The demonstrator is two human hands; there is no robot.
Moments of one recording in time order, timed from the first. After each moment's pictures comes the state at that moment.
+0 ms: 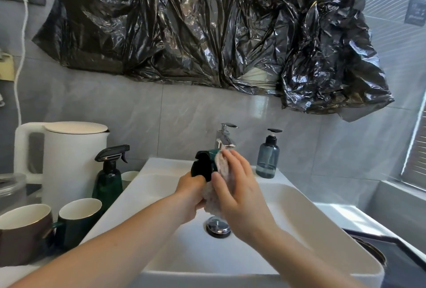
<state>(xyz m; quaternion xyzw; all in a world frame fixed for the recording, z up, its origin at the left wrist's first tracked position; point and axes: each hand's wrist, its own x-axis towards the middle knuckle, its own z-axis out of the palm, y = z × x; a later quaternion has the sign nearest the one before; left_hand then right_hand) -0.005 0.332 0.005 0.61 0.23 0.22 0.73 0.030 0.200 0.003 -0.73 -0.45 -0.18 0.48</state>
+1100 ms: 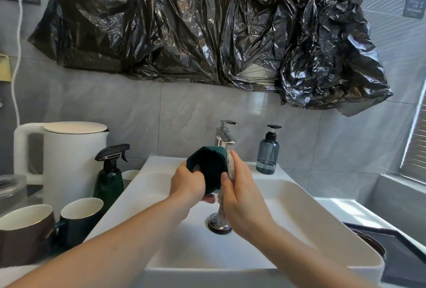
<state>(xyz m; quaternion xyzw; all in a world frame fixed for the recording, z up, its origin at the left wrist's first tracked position) -0.006 0.335 0.007 0.68 0.27 0.34 0.60 0.033 0.204 -0.005 -0.76 -0.41 -0.13 0.49</state>
